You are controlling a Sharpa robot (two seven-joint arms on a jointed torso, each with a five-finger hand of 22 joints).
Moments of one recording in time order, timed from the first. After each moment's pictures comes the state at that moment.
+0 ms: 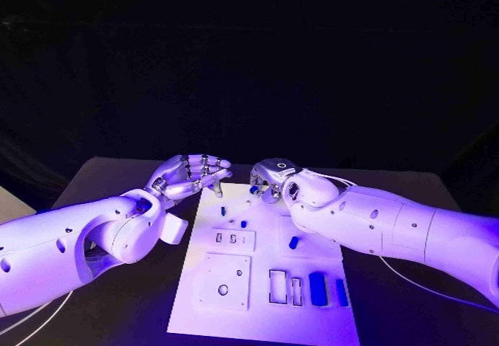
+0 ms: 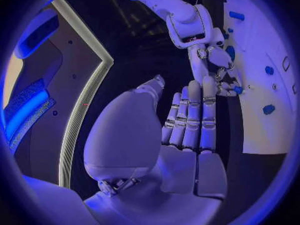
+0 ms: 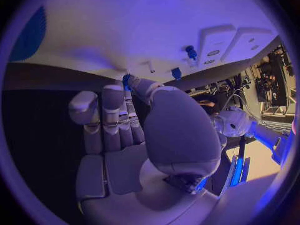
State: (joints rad) left arm 1.21 -0.99 0.02 1.69 -0.22 -0.27 0.38; left_hand 1.47 -0.18 0.32 0.26 0.05 0.74 0.19 0.35 0.37 0.97 0.16 0.28 0.20 0.94 0.09 0.87 0.66 0.18 0.86 0.19 0.91 0.52; right arm 1.33 -0.33 -0.18 1.07 -1.60 -0.39 -0.20; right_hand 1.34 -0.18 0.59 0.09 0.05 1.00 0.14 0.26 0.33 1.23 0.07 0.07 0.07 1.43 -0.01 0.95 0.69 0.13 1.27 0.09 1.18 0.99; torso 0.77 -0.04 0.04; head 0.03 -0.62
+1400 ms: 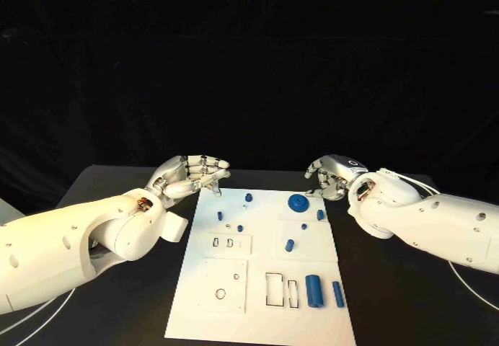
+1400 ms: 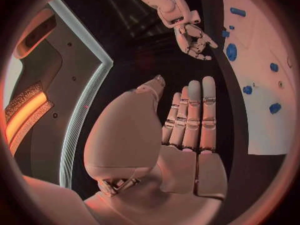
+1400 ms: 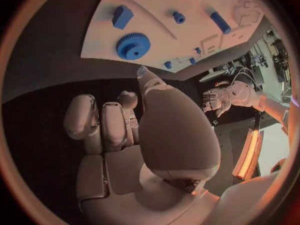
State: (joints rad) left arm 1.21 -0.98 0.02 1.64 -0.22 -0.26 0.38; left_hand 1.47 -0.18 0.32 0.26 0.05 0.74 0.19 0.35 0.38 0.97 0.16 0.28 0.20 0.94 0.09 0.87 0.66 0.18 0.86 0.19 0.92 0.52; right arm 1.36 -0.71 -0.16 1.32 -1.41 -0.44 -0.21; right_hand 1.46 -0.21 0.19 0.27 0.16 0.82 0.15 0.28 0.36 1.24 0.06 1.05 0.96 1.46 -0.02 1.29 1.07 0.10 1.35 0.09 1.24 1.15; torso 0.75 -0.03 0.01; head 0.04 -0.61
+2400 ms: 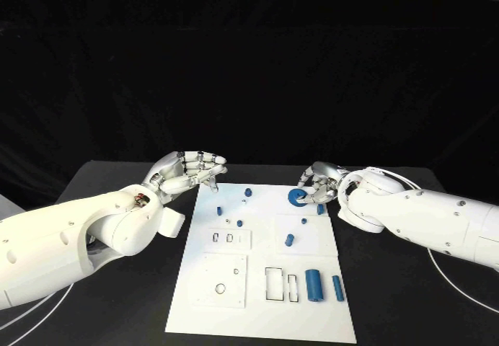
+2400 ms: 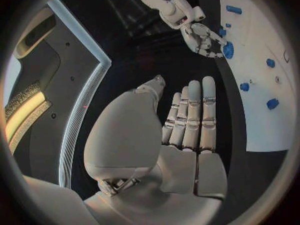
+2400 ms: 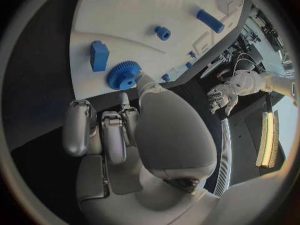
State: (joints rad) left arm 1.21 -0.98 0.02 1.63 -0.22 -0.25 0.38; left_hand 1.47 -0.18 0.32 0.26 0.05 0.74 0.19 0.35 0.38 0.97 0.16 0.28 0.20 0.94 0.09 0.86 0.66 0.18 0.86 0.19 0.92 0.52; right arm 1.34 -0.64 -0.16 1.25 -1.21 -0.28 -0.24; right_hand 1.46 -0.17 0.14 0.29 0.18 0.77 0.16 0.31 0.36 1.44 0.07 1.42 1.31 1.47 -0.01 1.54 1.31 0.08 1.41 0.10 1.33 1.28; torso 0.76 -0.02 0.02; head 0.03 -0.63
